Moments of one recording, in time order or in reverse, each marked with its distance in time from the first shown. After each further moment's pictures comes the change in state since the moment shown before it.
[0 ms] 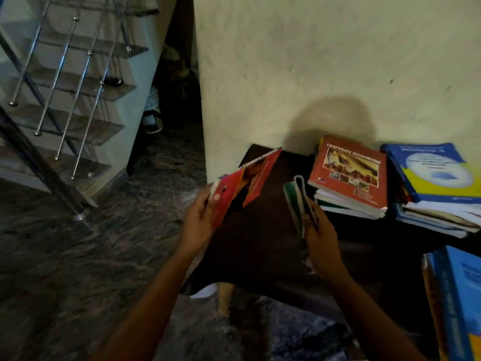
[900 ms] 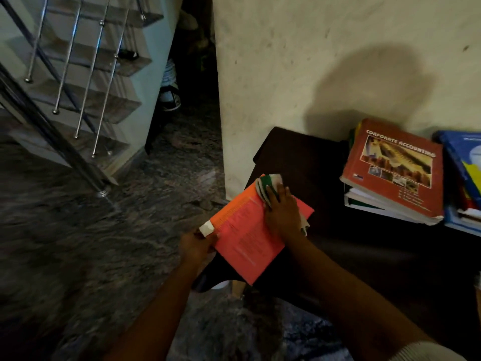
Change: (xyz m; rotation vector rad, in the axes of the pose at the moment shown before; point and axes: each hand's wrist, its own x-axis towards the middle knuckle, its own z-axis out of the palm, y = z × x) left_hand -0.009 -0.137 -0.030 0.104 0.220 -0.686; right_hand 0.100 0.102 0.135 -0.789 -0.388 -0.091
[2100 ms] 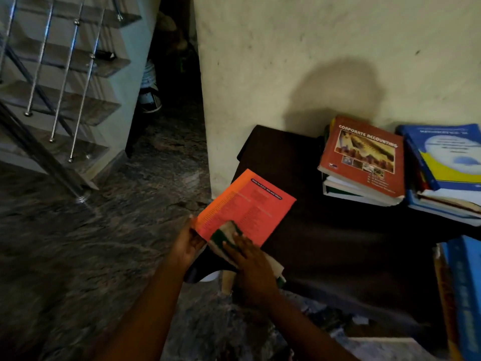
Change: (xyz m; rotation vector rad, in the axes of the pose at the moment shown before) left_hand -0.022 0.024 -0.001 -0.604 -0.158 -0.396; right_hand -0.153 -0.034 0.033 0.138 0.031 -0.407
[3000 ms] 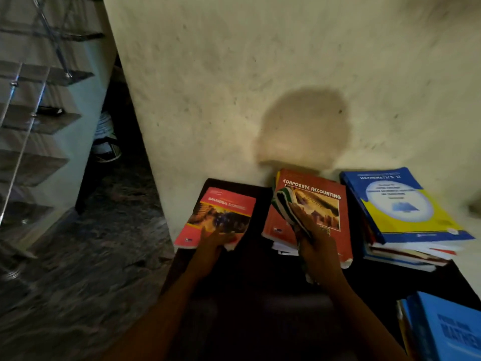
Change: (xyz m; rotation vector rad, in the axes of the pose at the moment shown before) left_hand 0.061 0.001 0.193 1.231 -0.536 0.882; right_hand 0.046 0.119 -0.244 0.388 0.584 0.410
